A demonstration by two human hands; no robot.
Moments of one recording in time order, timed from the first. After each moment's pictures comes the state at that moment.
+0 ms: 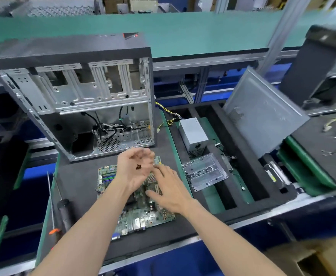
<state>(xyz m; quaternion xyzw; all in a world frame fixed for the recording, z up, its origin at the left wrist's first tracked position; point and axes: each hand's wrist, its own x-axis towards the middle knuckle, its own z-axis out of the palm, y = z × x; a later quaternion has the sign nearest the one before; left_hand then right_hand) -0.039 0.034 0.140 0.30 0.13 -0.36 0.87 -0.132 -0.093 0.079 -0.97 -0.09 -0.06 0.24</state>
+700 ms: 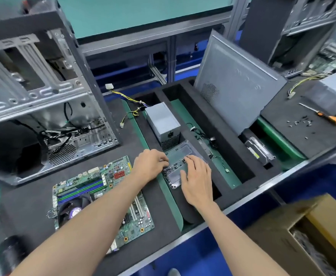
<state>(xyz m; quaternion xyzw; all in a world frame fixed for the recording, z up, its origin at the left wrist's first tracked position) -0.023 -0.108 0.043 0.92 -0.29 -0.18 0.19 -0.177 -0.210 0.007 -0.93 0.27 -0.16 0.18</state>
